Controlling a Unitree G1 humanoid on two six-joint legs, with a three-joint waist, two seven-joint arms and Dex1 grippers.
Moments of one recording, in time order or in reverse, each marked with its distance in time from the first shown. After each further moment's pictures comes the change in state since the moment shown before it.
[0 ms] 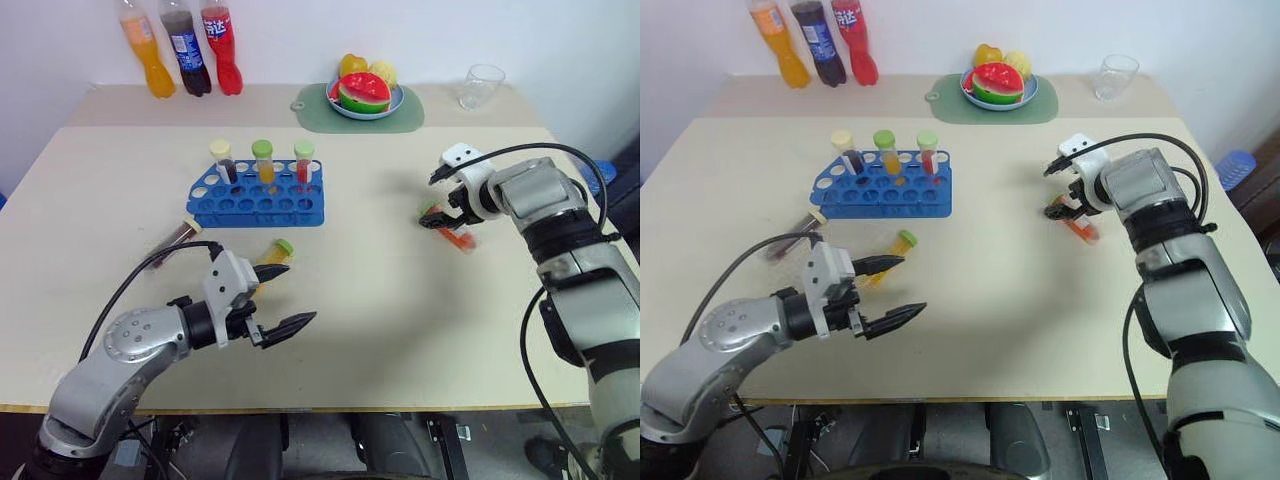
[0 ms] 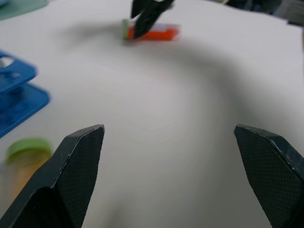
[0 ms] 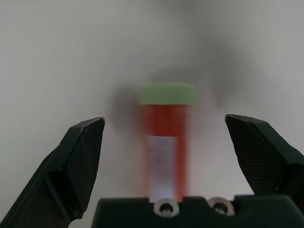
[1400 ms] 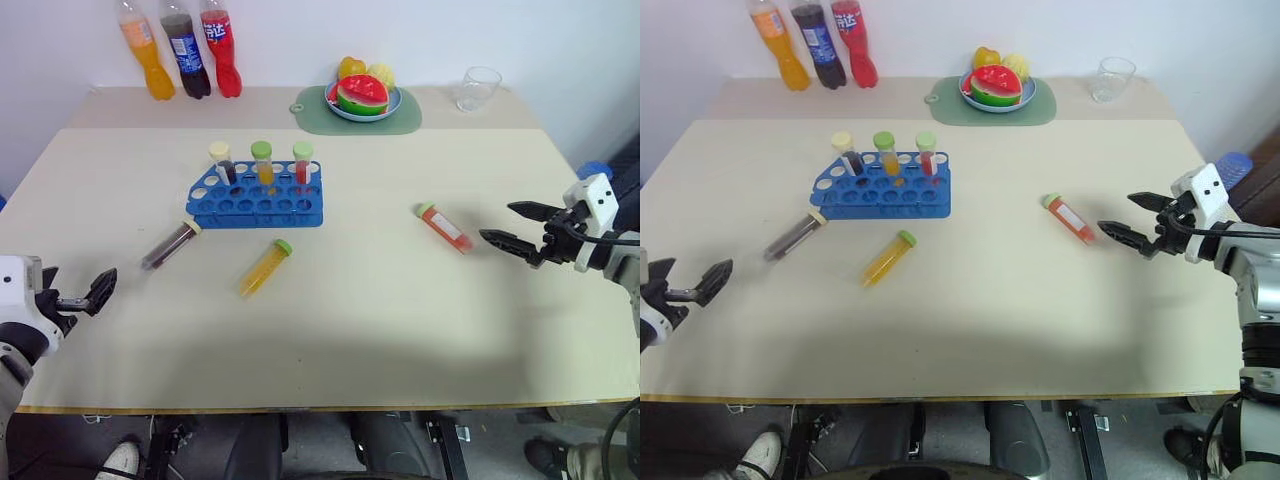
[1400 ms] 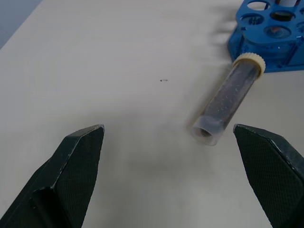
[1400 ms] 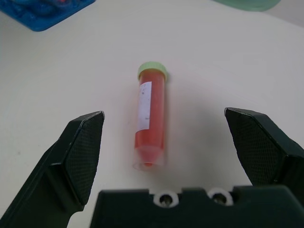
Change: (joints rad) left arm 0.231 -0.029 0.758 0.204 -0.007 0.167 0.331; right arm 0.778 -0.263 -0.620 -0.553 0.423 -0.491 0.168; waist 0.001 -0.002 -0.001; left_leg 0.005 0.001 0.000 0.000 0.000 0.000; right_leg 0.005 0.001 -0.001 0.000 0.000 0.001
